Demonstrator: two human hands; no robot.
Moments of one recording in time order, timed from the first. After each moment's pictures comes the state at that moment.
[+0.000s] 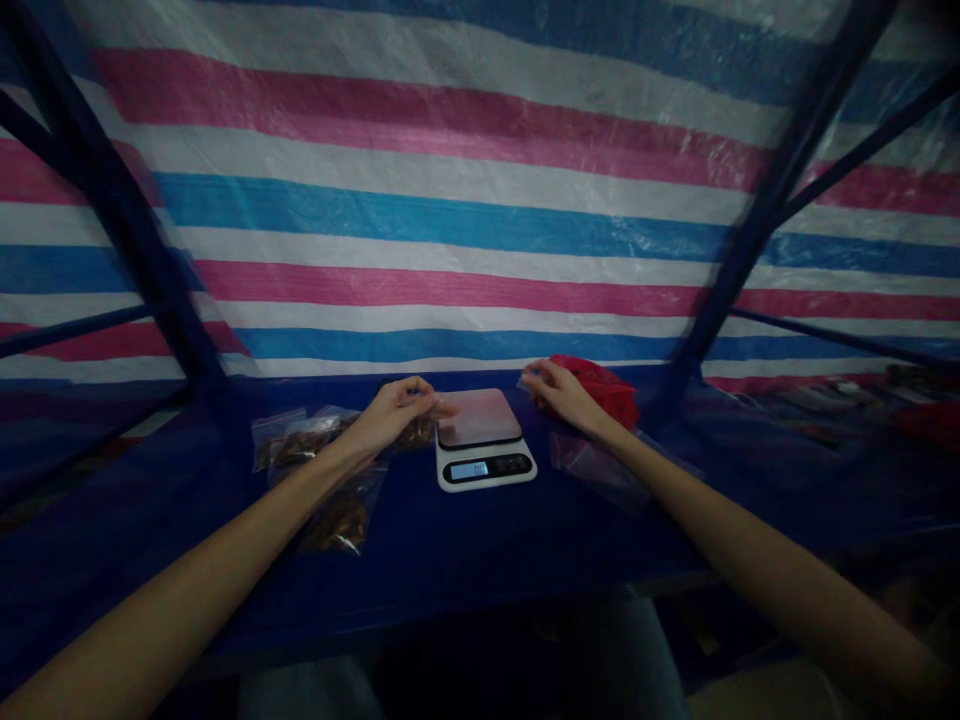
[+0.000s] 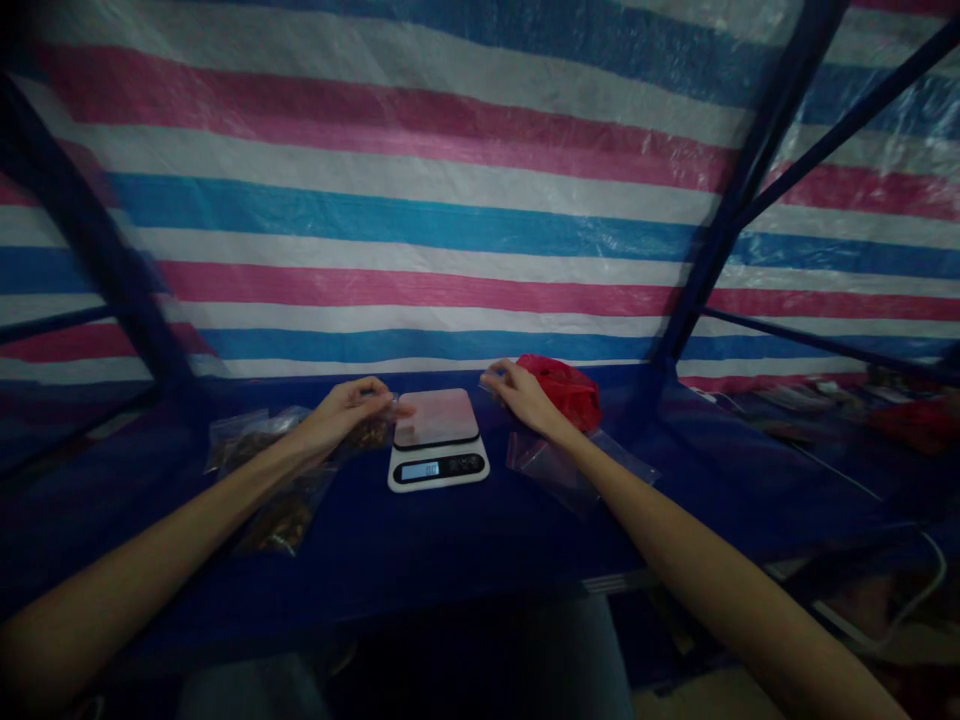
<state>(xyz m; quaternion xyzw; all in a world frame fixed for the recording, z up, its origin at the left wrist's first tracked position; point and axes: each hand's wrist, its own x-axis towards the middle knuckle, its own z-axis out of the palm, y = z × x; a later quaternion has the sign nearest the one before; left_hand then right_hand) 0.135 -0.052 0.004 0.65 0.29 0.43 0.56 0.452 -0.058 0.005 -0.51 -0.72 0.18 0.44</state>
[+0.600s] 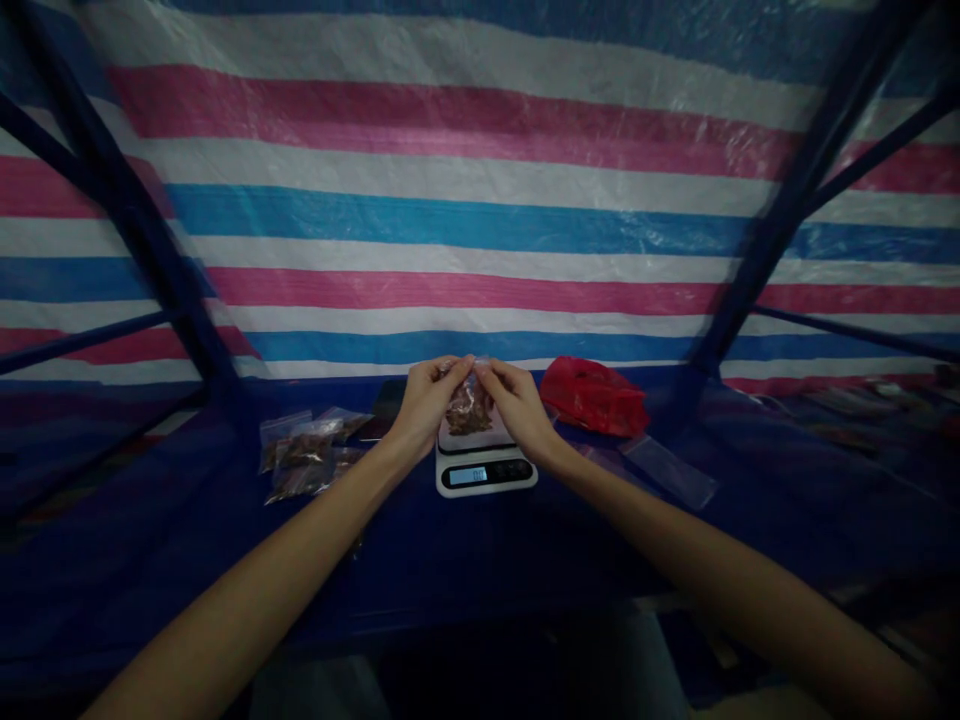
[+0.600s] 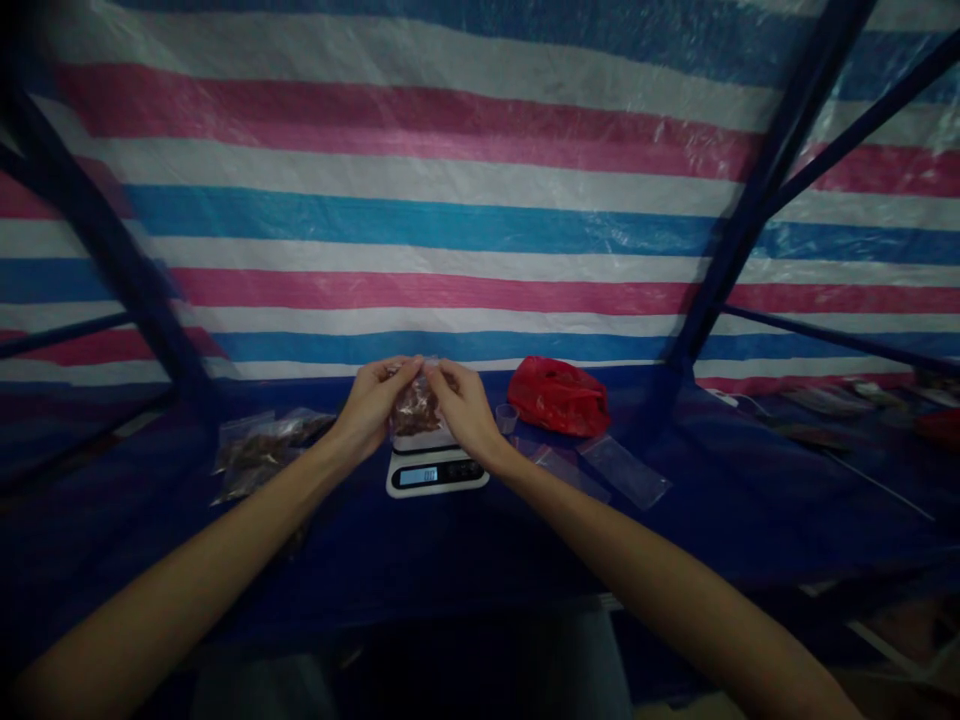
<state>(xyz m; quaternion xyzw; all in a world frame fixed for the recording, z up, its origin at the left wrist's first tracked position) 0.204 -0.063 0.036 0.56 0.28 0.58 0.52 0.343 -0.085 0.026 -0.36 -0.67 0.29 0.59</state>
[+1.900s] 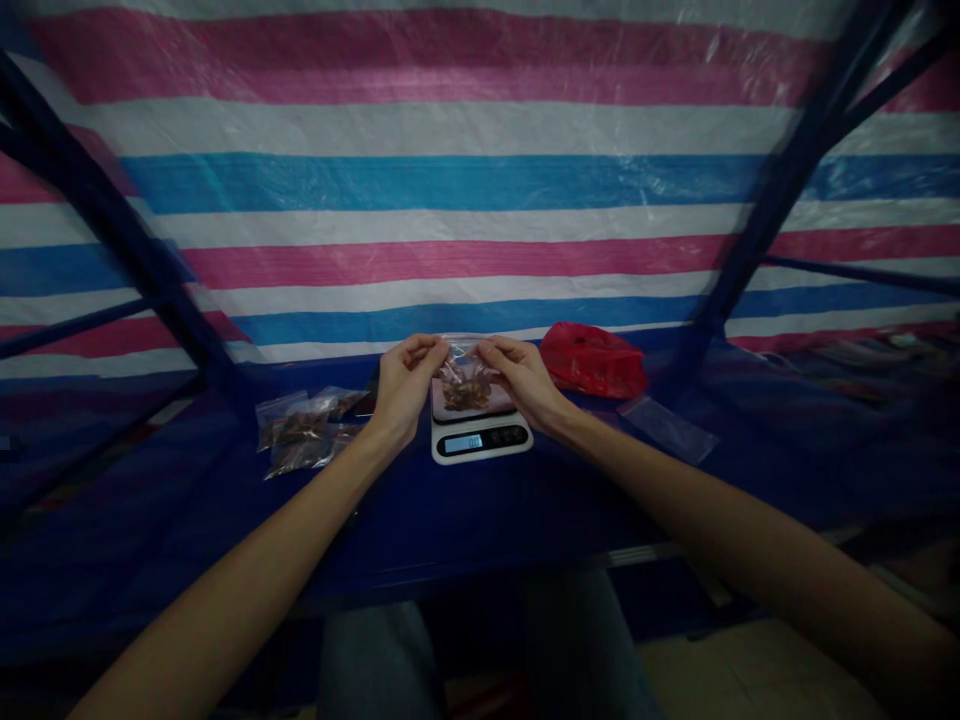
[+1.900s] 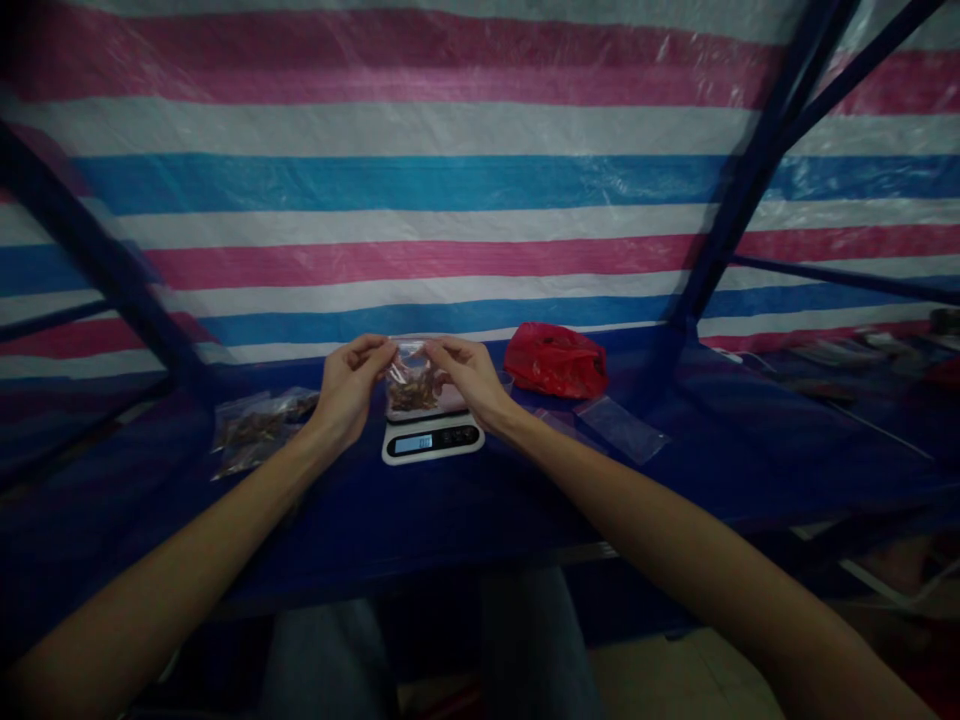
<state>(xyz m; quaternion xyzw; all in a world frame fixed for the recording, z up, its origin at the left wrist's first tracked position) 0.191 -0.067 0.015 0.57 0.29 0.64 0.44 0.362 -0.078 0.005 -0.26 -0.56 0.48 0.62</state>
